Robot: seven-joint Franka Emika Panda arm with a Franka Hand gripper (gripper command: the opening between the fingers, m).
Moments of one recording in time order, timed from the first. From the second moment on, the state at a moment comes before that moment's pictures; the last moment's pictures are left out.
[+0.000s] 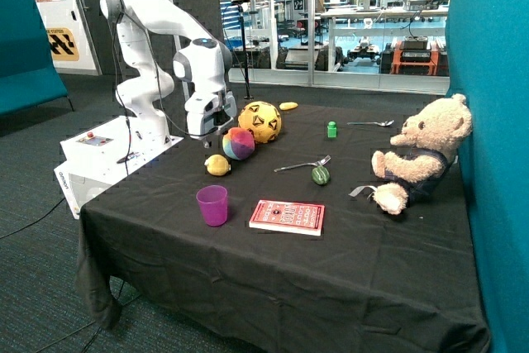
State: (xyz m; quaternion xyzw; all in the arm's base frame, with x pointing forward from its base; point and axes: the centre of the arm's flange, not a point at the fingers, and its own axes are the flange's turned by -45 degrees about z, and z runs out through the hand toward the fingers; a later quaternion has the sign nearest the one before) arm 0.478 -0.206 0.391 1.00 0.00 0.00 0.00
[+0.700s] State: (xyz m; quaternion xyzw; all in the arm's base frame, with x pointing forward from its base) arm 0.465 -0.202 0.426 1.00 0.03 0.00 0.00
